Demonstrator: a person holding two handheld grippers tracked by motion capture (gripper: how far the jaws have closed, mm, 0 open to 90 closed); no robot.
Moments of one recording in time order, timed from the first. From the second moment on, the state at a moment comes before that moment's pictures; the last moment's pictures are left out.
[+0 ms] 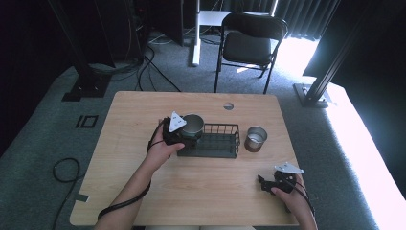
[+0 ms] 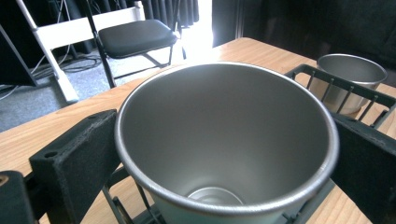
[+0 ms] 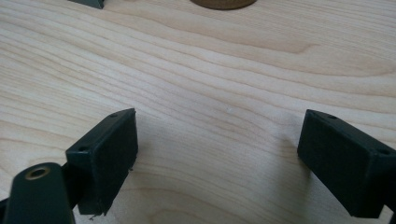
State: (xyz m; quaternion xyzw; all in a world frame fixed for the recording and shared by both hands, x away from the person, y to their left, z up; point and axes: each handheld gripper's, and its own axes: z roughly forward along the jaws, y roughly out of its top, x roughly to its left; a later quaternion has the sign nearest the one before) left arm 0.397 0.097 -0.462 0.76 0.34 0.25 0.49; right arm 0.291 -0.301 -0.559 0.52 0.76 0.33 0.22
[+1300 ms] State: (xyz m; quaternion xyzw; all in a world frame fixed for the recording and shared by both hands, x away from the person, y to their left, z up) left arm 0.356 0.154 -0.475 0.77 0.35 0.25 0.48; right arm 0.291 -0.301 -0.559 0.52 0.76 0.33 0.22
